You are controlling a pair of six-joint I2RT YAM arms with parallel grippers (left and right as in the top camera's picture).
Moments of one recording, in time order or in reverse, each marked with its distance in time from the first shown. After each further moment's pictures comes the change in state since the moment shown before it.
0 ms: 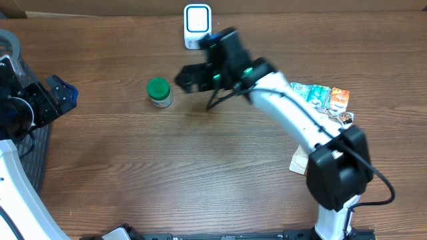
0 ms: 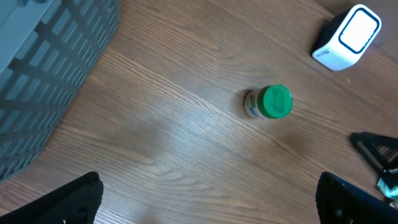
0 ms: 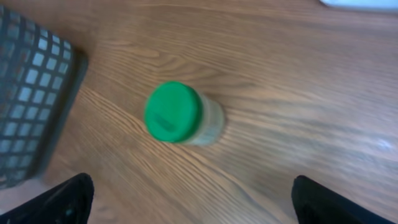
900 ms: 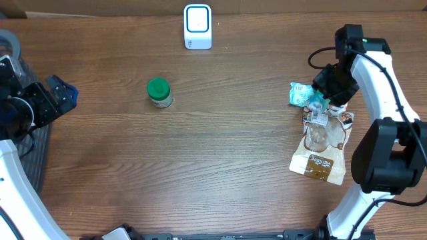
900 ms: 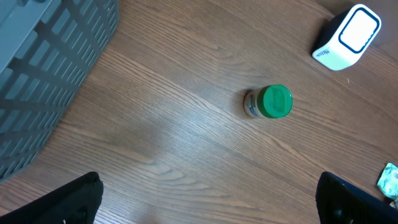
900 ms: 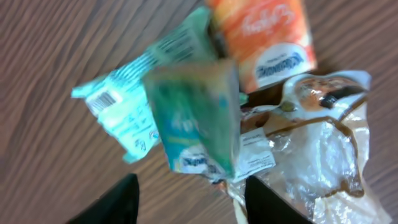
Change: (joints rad) left arm 0.000 0.000 0.000 0.000 0.000 0.000; right arm -0.666 0.000 0.001 -0.685 0.333 0.287
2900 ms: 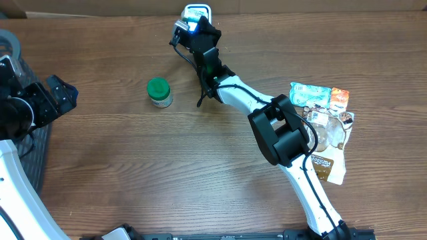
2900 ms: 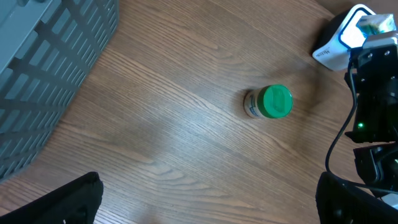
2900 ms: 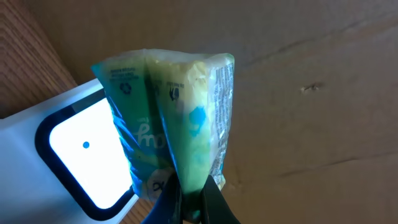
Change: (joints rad) left arm 0.000 0.000 0.000 0.000 0.000 0.000; right arm 0.659 0.604 0.299 1.682 0.533 -1.750
